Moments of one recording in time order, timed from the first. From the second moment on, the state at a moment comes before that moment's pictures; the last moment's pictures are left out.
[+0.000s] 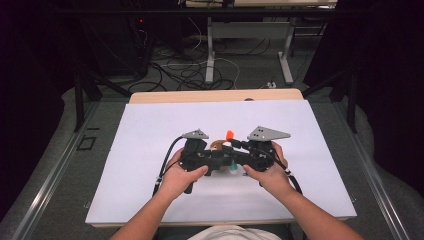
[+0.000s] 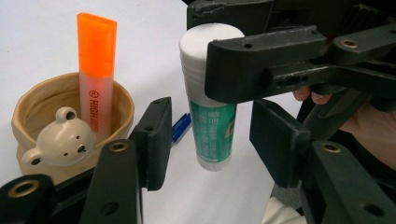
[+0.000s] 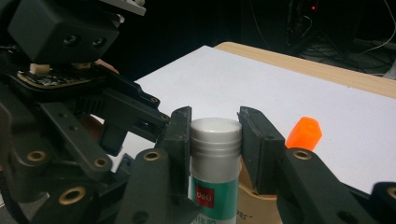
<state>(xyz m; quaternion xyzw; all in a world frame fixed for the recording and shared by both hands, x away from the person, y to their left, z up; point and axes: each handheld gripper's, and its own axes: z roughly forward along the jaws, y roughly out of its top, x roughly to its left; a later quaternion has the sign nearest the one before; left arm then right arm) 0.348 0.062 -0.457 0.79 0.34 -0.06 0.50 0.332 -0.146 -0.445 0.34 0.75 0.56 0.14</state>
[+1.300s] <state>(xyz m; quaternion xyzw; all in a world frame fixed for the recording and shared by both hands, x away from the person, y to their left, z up) 0.350 0.057 -0.458 0.78 0.38 -0.08 0.48 0.330 -0.140 -0.447 0.34 0.74 0.56 0.13</state>
